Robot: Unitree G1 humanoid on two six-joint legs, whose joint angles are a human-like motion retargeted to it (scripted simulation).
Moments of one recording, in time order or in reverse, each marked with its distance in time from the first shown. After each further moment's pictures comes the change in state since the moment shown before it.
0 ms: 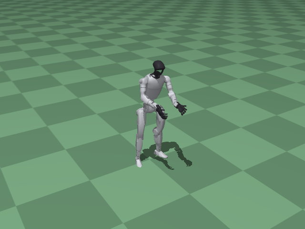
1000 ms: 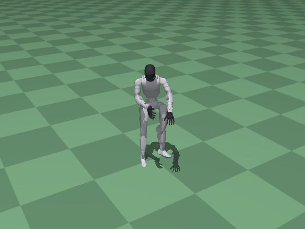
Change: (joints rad) left arm -0.225 0.201 -0.345 0.423 1.392 0.232 0.245; right arm -0.151 0.047 0.224 -0.093 -0.532 0.062 -0.168; waist -0.423 0.129 0.164; left_leg -0.112 -0.038 0.069 -0.003 0.068 -0.022; right_leg -0.107 -0.008 0.008 -0.089 0.118 0.000
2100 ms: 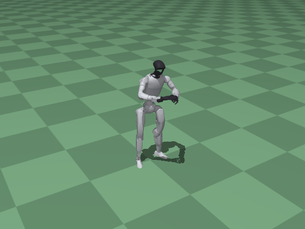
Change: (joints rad) left arm 0.315 0.163 0.068 -1.027 -0.331 -0.165 -0.341; right arm -0.005 -0.423 0.107 -0.406 -0.758 0.088 0.316; waist 0.494 -0.123 -0.206; left_leg 0.096 0.081 -0.027 0.000 -0.072 0.018; right_leg 0.058 0.051 -0.010 0.075 -0.081 0.000
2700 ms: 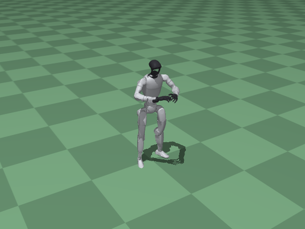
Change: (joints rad) left arm -0.034 -0.032 -0.015 0.059 0.012 0.003 0.002; right arm 0.032 -0.207 0.038 -0.060 0.115 -0.042 -0.026; waist -0.023 0.093 -0.069; left_leg -0.006 -0.017 -0.017 0.015 -0.007 0.012; right_leg -0.004 -0.028 -0.014 0.007 -0.026 0.000
